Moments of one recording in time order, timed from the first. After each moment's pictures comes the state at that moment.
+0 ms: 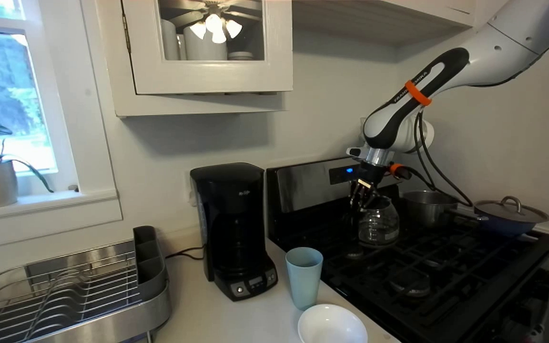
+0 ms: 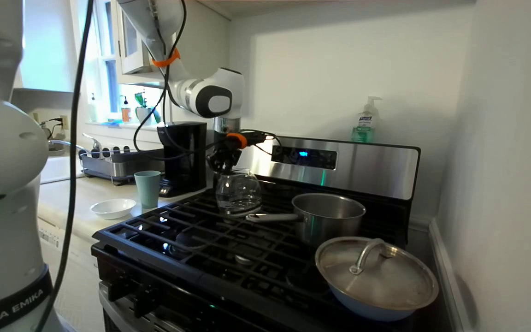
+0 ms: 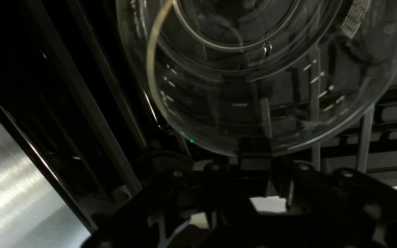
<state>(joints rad) 0.00 0.12 0.06 -2.25 0.33 2.55 -1.55</state>
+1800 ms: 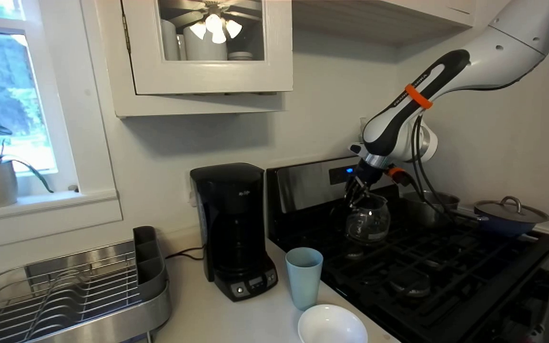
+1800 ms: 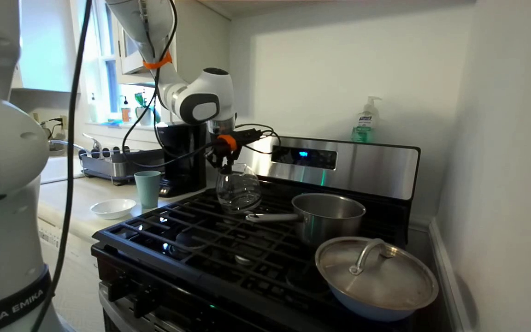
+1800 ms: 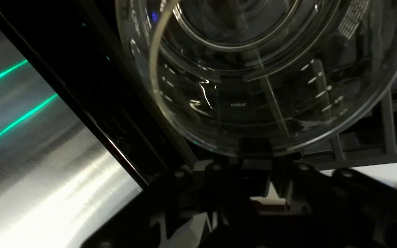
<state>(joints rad) 0.01 0.10 0.12 -2.33 0.48 2.84 -1.47</state>
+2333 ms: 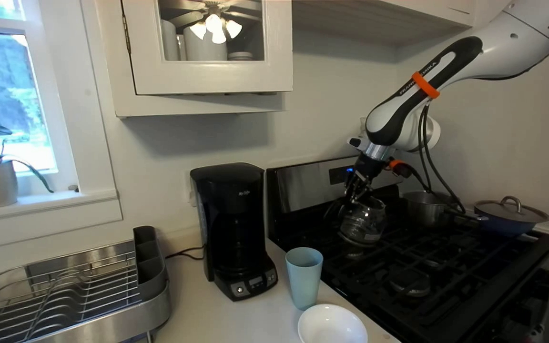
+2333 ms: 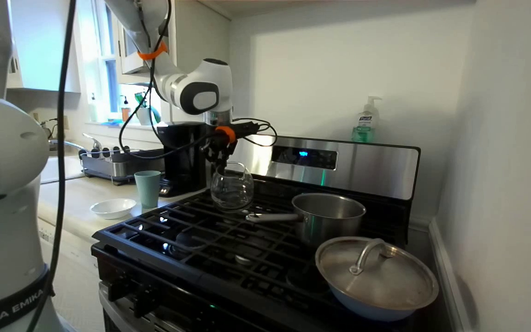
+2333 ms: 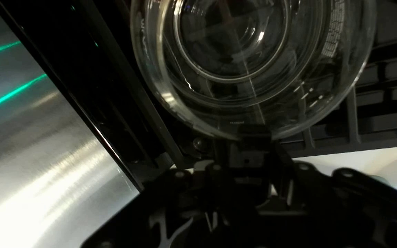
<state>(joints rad) 0.01 0.04 0.12 -2.33 0.42 2.72 -1.46</state>
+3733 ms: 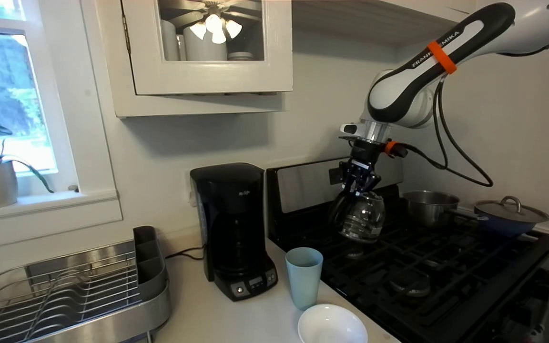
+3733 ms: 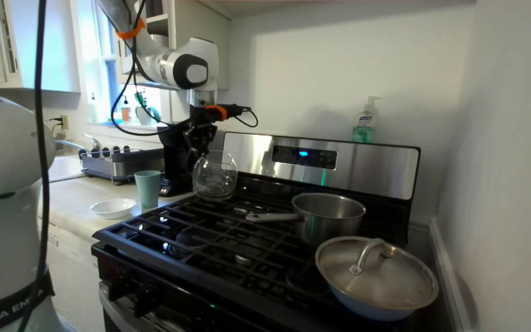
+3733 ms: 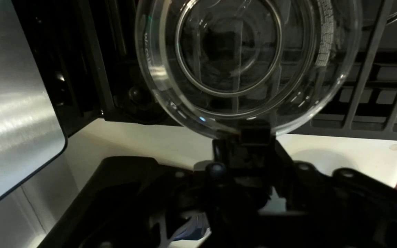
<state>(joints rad) 0.08 -0.07 0.11 -2.29 0.26 2.43 -1.57</state>
